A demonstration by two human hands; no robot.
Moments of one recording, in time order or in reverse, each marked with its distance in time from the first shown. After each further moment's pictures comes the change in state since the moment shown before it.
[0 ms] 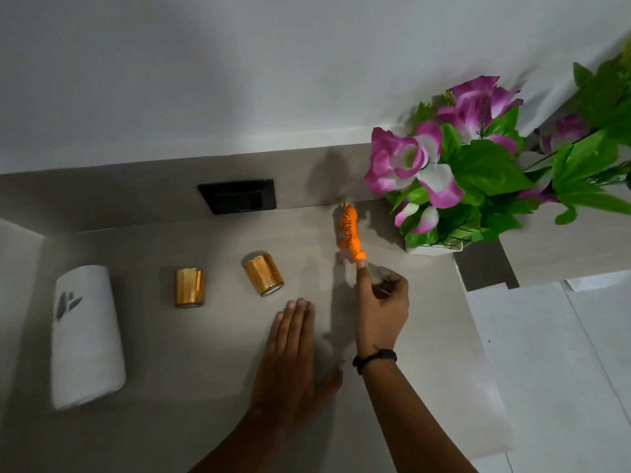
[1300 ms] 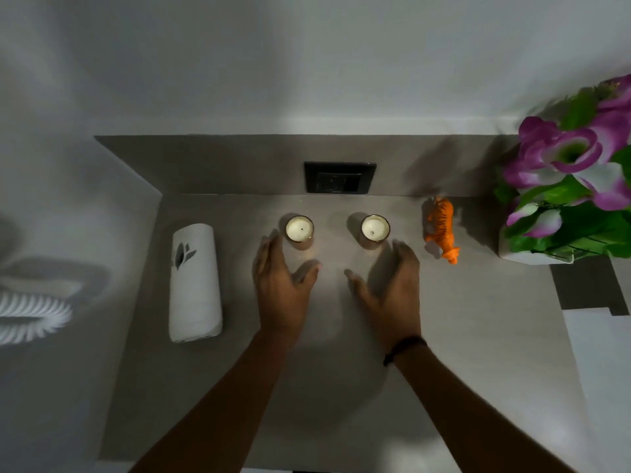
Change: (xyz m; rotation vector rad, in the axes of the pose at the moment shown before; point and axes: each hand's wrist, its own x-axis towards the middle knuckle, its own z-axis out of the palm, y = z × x) left_hand 0.042 -0.102 -0.091 -0.451 0.373 -0.667; right_hand -0.048 0.020 0.053 -0.497 -0.612 -0.445
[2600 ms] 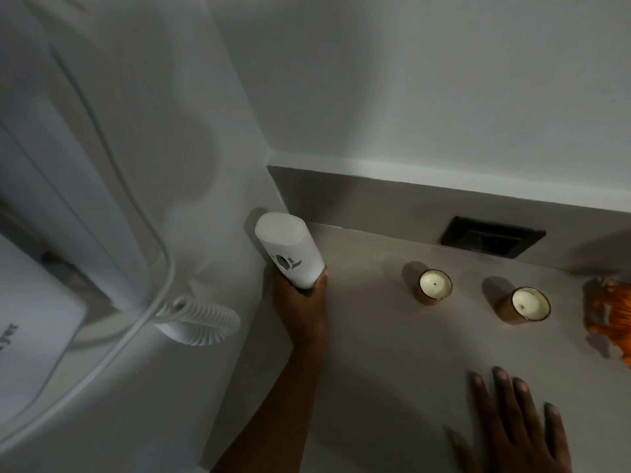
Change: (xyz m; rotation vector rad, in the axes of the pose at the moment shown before) left_hand 0.093 -0.128 -0.071 -0.310 0.638 -0.182; right_hand -0.079 0.034 0.023 -0.846 -0.123 -0.320
